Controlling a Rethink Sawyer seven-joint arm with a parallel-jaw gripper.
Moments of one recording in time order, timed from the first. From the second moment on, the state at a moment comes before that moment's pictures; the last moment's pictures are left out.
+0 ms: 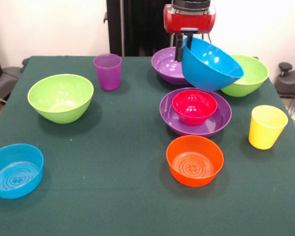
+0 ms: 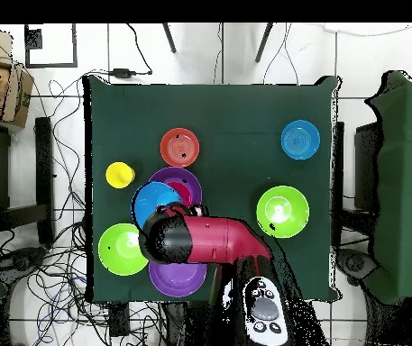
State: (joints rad) arm -0.21 -0.84 0.05 1.97 -0.11 0.34 1.65
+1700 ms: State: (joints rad) arm -0.21 -0.84 0.05 1.97 -0.11 0.34 1.65
